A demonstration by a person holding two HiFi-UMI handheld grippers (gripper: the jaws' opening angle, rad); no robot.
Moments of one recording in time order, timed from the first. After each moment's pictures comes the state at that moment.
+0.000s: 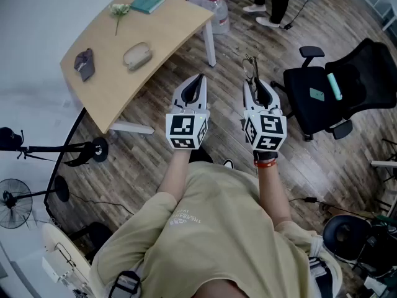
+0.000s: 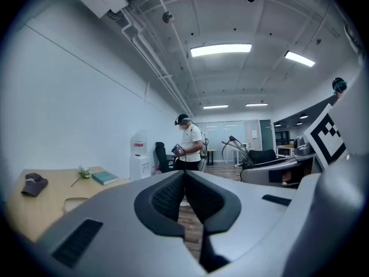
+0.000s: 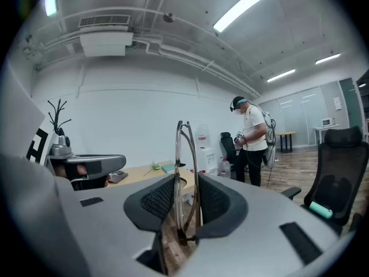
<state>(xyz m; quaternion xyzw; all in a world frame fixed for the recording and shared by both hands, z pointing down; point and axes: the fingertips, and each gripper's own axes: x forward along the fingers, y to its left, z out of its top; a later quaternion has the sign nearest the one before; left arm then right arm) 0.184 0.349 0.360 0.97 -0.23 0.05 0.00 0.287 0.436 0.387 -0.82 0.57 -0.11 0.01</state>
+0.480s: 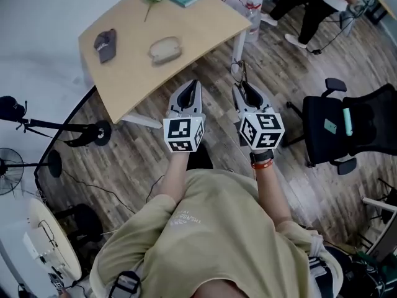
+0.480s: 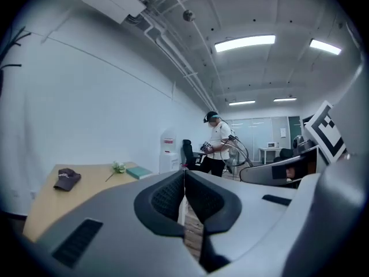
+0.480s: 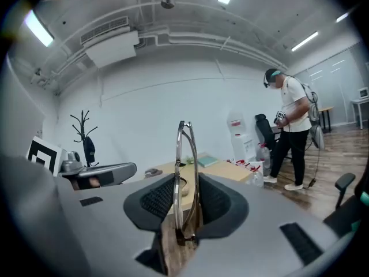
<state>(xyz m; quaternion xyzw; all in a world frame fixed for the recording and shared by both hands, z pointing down) 0.098 0.212 0.383 0.94 -0.33 0.06 0.02 0.203 0.275 0.406 -0.72 0.68 -0.17 0.03</state>
